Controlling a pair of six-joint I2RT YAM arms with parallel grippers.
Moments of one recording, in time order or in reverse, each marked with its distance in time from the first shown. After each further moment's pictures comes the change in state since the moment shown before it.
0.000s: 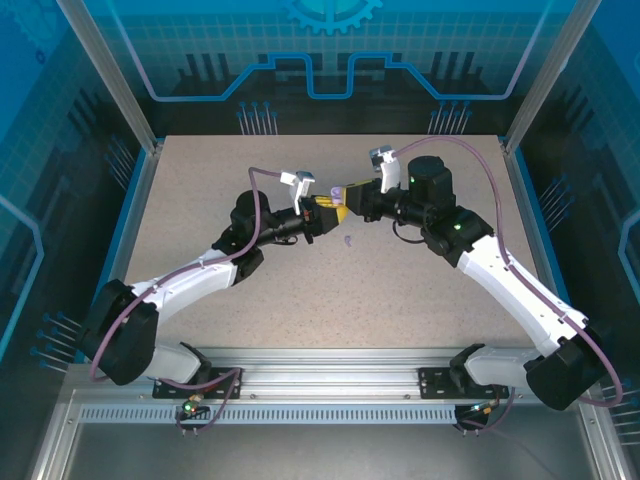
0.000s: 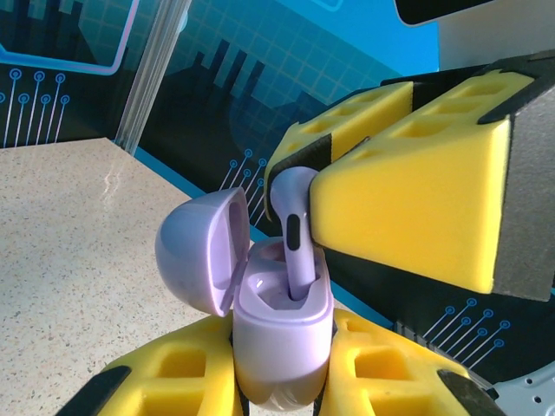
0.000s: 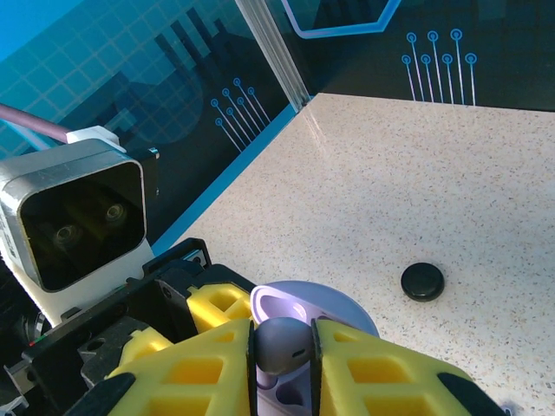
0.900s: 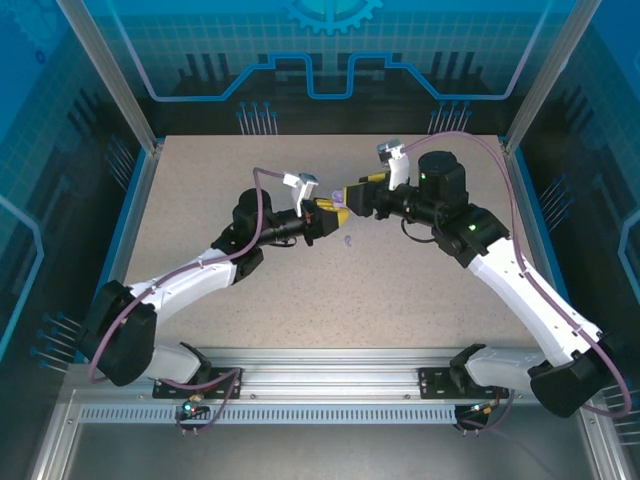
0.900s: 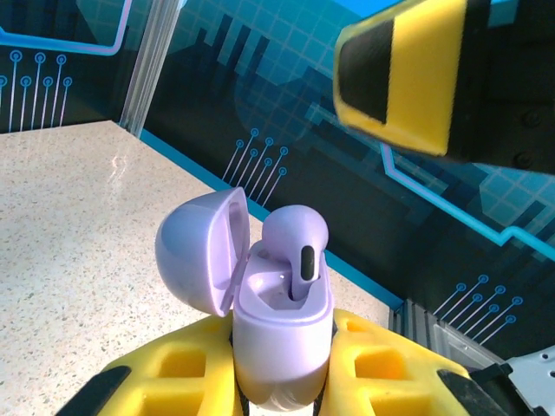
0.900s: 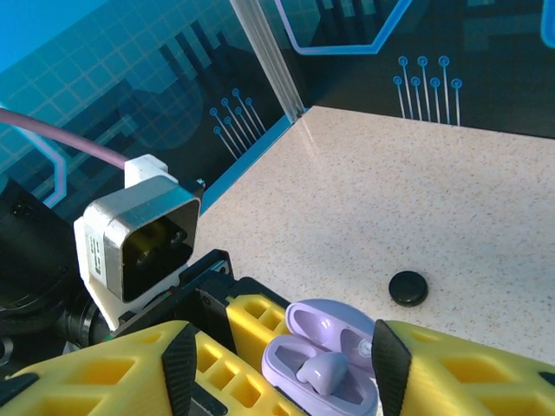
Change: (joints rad) left arm -0.001 -0.009 0.015 -0.099 0.013 0.077; right arm 0.000 -0.041 0.098 -0.147 0.034 -0.050
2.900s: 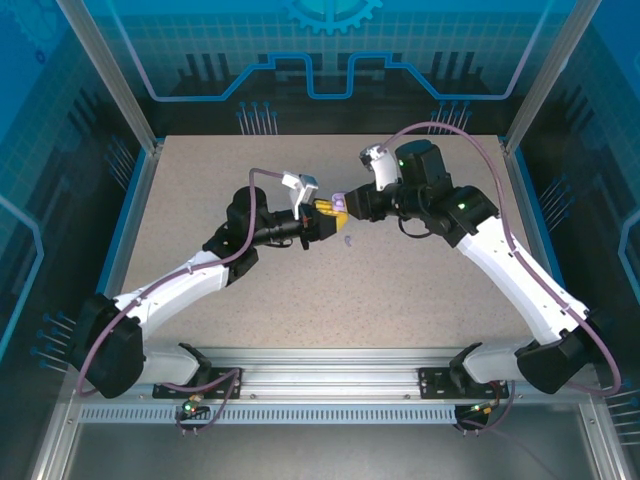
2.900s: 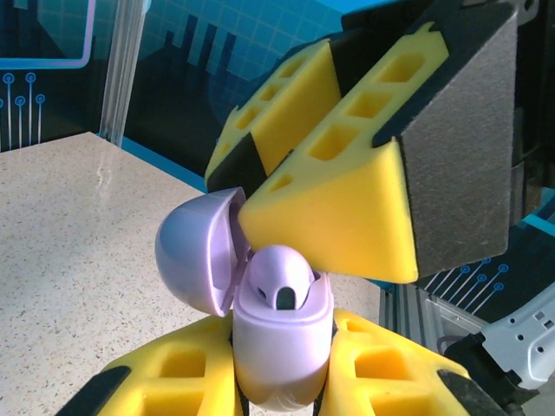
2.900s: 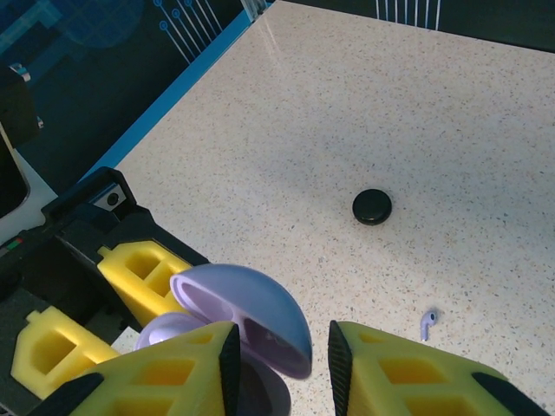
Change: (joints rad) left arm -0.010 -0.070 0.029 -0.106 0.049 0.085; right arm 0.041 0.141 0.195 -0.319 0.063 -0.108
